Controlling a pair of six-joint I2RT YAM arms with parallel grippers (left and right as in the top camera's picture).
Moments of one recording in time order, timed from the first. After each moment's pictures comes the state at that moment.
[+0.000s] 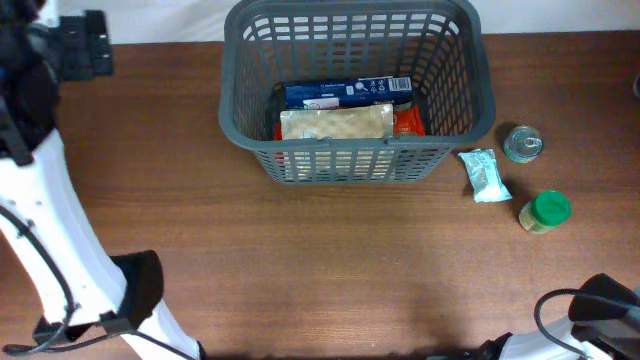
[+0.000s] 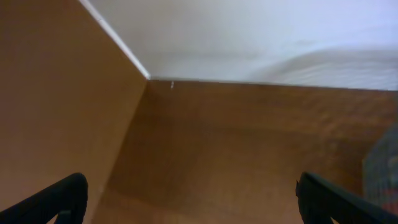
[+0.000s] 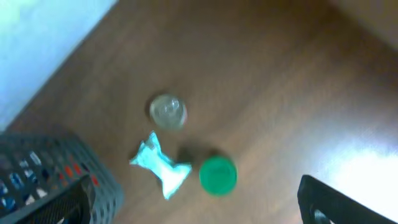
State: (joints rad) left arm 0.16 1.96 2.89 -1.57 -0.25 0.13; right arm -0.64 1.78 2.31 -1.54 -0.12 0.21
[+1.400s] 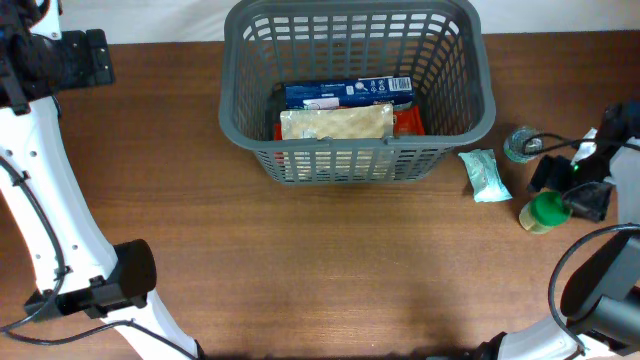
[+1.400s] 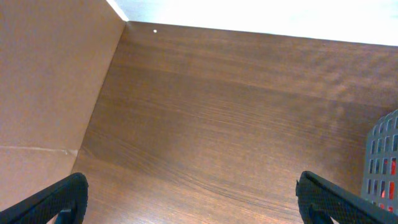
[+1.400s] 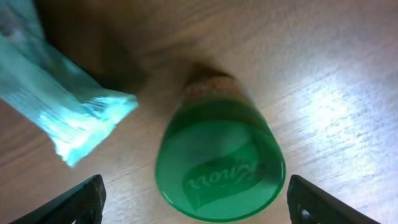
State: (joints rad) left arm 0.22 2.01 2.75 -1.59 -0.19 0.09; right arm -0.49 1.81 1.41 -1.14 -0.04 0.08
